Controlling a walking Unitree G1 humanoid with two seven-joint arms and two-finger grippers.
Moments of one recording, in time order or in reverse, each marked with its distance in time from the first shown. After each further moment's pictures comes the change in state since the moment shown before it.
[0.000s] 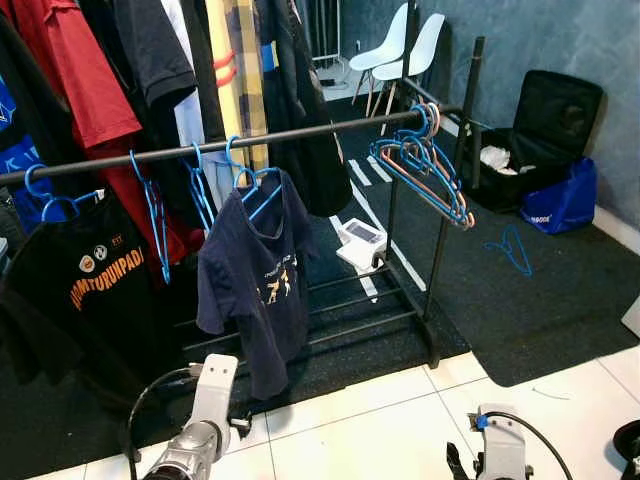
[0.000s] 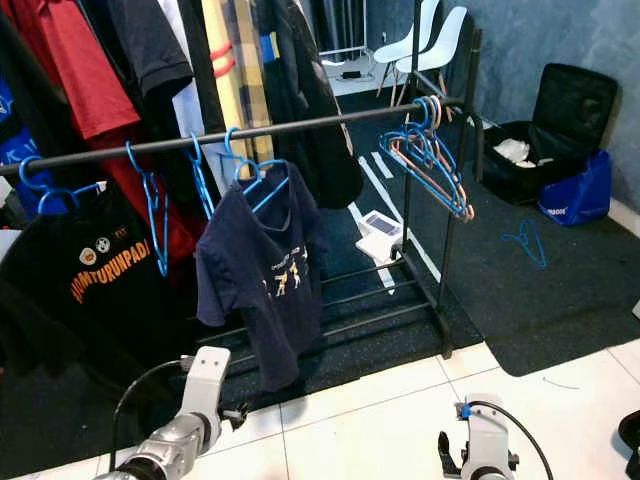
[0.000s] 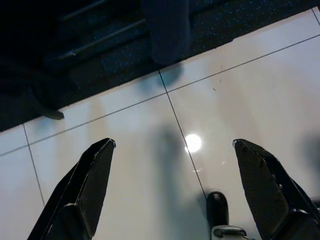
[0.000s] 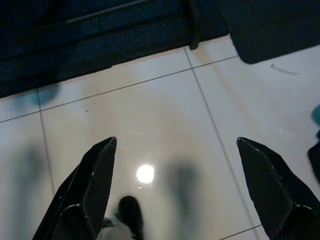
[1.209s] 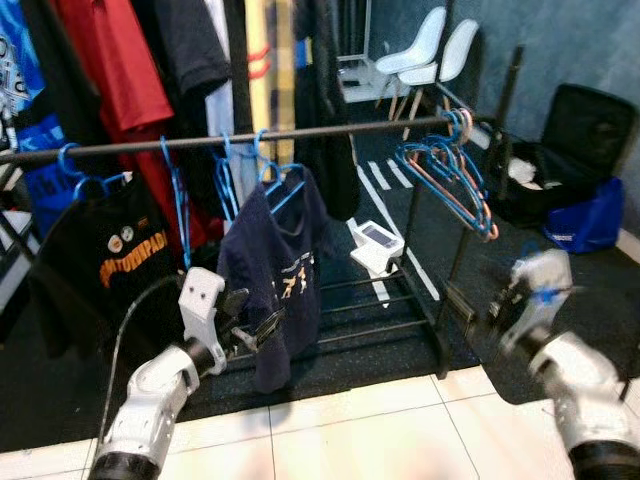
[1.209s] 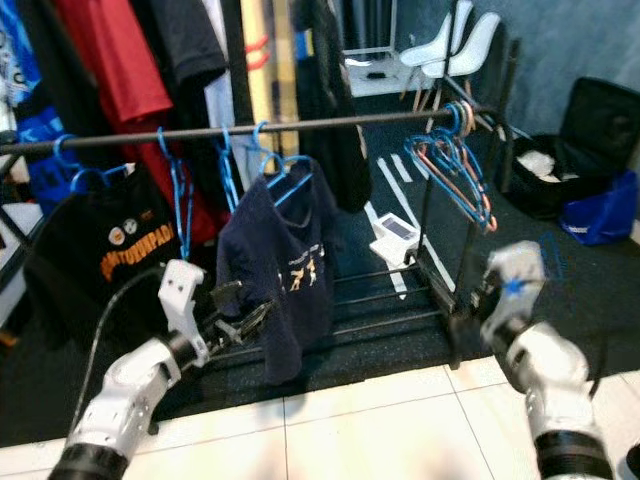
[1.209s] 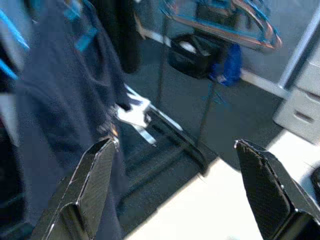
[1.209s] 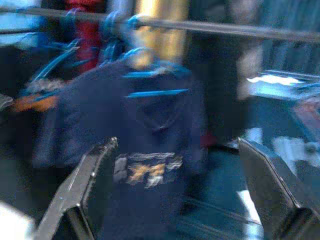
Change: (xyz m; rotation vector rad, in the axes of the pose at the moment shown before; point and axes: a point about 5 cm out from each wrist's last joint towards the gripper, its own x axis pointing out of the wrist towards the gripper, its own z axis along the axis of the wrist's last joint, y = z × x) left arm -0.068 0.016 0.146 0.087 -0.792 -0.487; right arm -0.047 0.007 0.219 -0.146 -0.819 0.631
